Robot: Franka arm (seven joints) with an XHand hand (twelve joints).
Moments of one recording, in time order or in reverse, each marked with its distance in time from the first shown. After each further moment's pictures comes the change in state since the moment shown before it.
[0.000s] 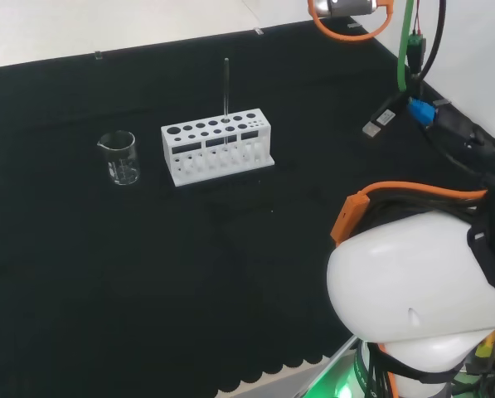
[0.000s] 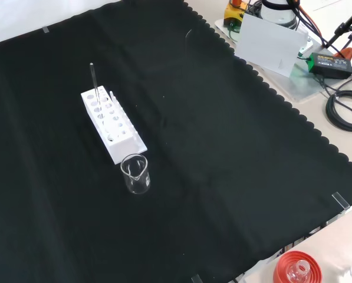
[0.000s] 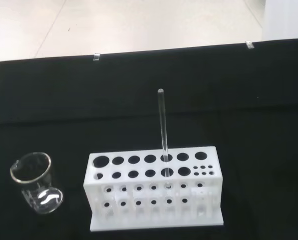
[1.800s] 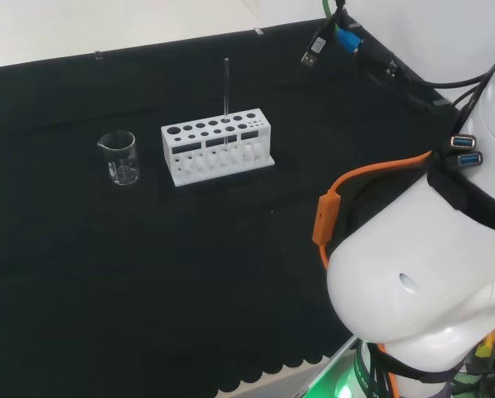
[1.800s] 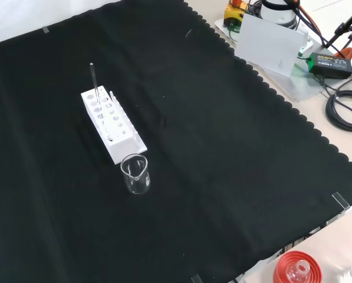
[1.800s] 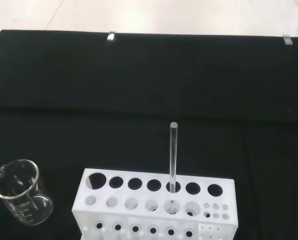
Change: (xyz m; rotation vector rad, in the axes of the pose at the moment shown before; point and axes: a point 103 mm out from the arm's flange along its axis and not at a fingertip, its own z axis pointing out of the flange) arm 0.011 0.128 0.011 0.109 -0.062 -0.115
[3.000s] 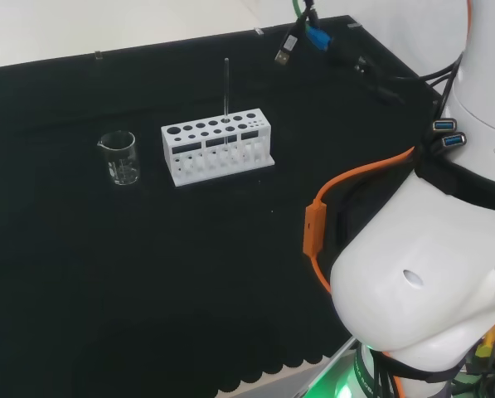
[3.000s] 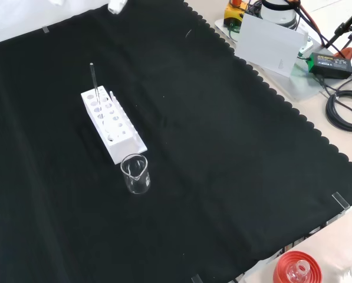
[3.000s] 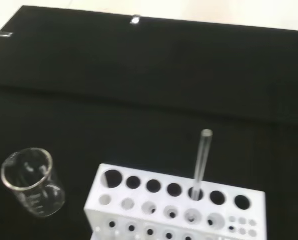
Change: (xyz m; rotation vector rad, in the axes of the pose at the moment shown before) arm 0.024 0.042 0.017 0.044 -0.032 -0.098
